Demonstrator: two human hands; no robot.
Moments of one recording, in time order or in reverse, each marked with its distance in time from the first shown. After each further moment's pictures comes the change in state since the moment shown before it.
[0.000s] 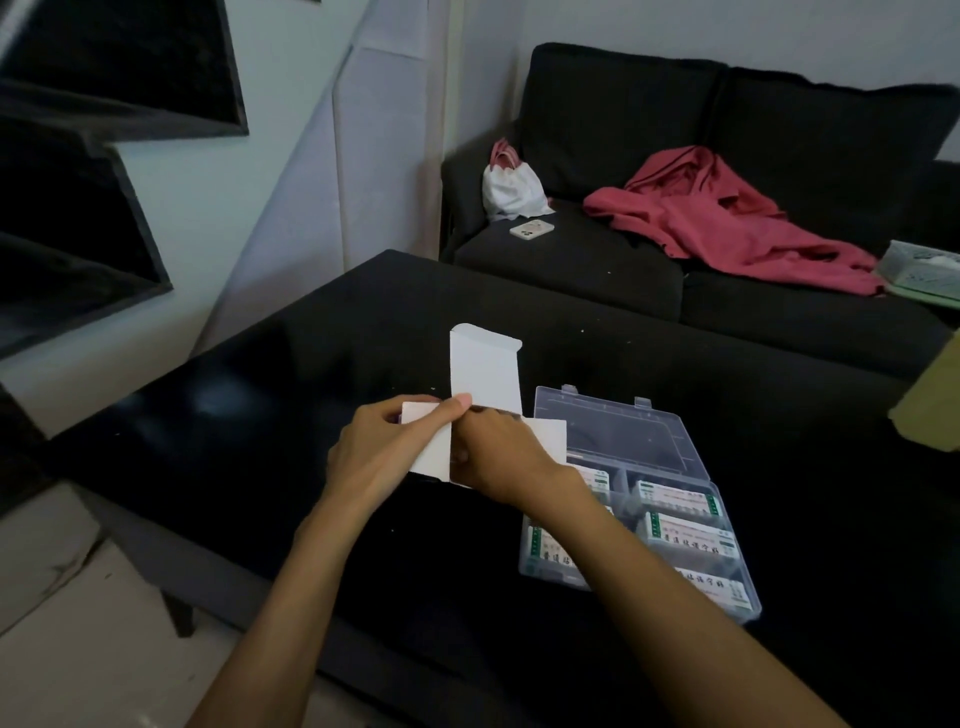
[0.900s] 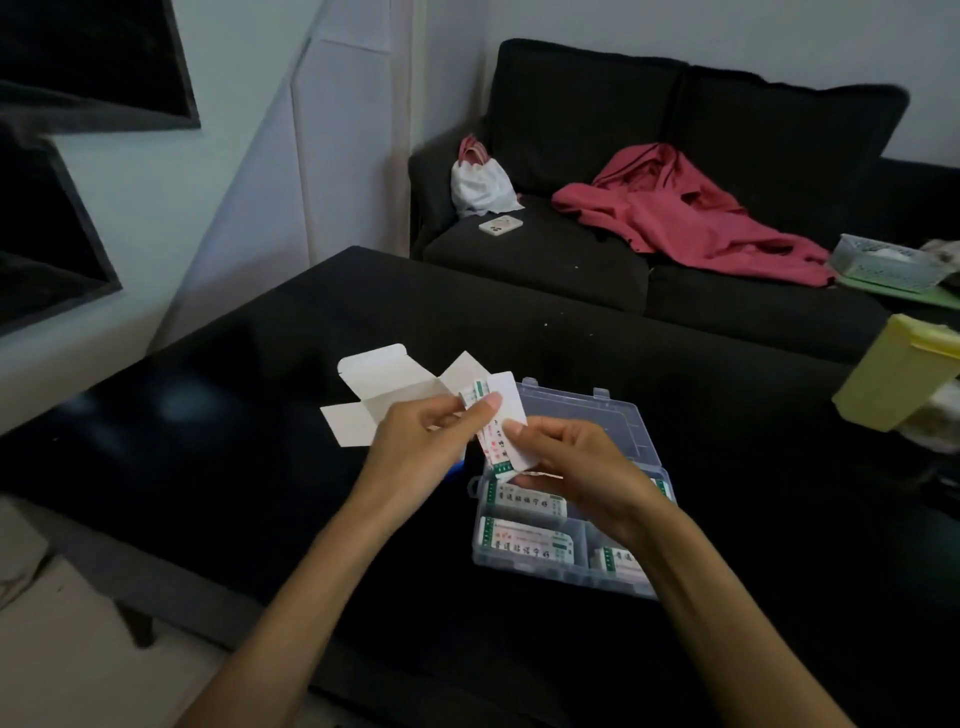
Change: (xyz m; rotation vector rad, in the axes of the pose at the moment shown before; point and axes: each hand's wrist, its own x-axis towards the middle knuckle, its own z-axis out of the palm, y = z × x) left_hand -0.050 0.043 0.045 -0.006 -0.183 0.206; right_hand -0.087 0.053 -0.038 1.266 0.067 0.402
